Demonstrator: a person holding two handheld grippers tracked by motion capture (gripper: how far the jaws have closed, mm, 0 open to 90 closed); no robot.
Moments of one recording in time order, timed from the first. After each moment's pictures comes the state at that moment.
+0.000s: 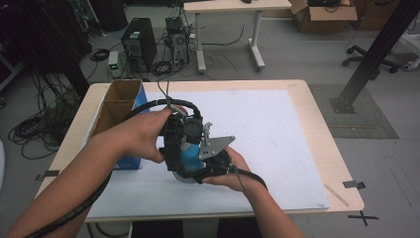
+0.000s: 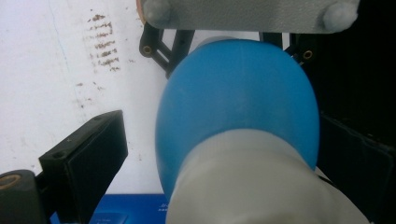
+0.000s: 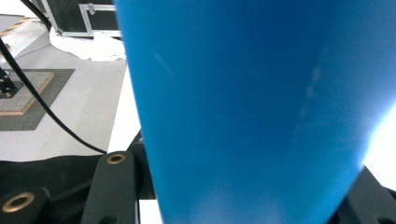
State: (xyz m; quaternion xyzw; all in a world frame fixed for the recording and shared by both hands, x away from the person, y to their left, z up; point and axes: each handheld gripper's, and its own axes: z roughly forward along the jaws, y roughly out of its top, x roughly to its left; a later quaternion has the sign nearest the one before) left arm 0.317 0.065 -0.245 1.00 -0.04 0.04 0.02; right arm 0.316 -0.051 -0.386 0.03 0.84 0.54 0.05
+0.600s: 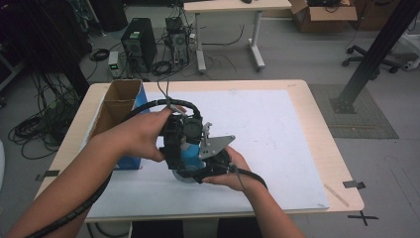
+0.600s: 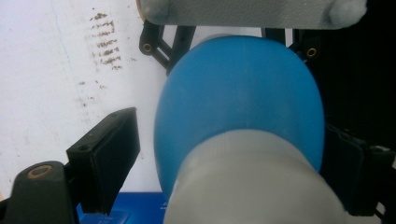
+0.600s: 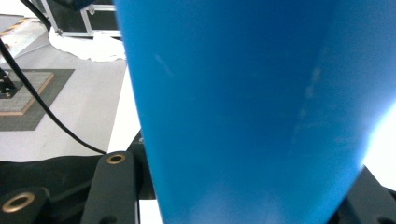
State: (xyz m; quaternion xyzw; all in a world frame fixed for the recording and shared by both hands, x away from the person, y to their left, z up) left arm 0.317 0.064 -0.245 1.00 -0.04 0.05 0.02; right arm 0.316 -0.052 -0.384 0.03 0.84 0.53 0.05
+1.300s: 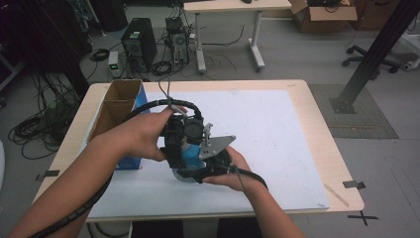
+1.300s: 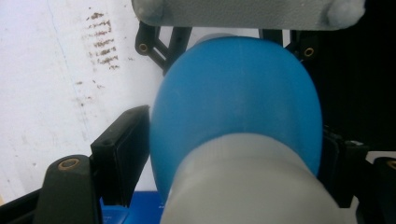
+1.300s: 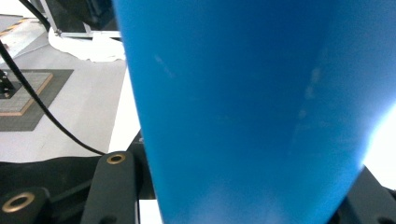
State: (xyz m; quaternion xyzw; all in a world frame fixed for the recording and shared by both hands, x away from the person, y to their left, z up) left arm 0.315 0.062 -0.244 1.00 -0.04 0.04 0.02; right arm 0.315 -0.052 -0.383 0.03 0.84 0.54 0.05
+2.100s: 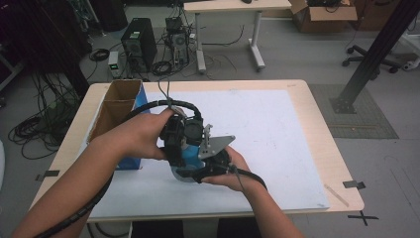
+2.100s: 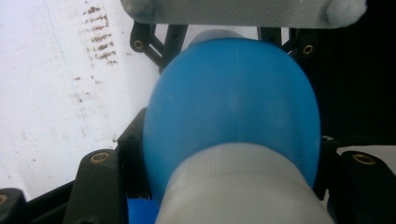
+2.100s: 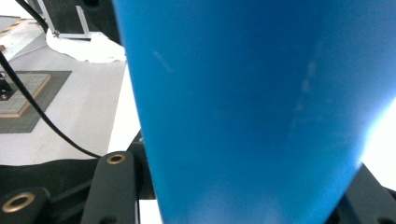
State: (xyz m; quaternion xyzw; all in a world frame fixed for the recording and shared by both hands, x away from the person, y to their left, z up) left arm 0.313 0.061 -0.244 1.00 -0.04 0.05 0.00; right arm 0.314 -0.050 -0.381 0.03 0.84 0.54 0.05
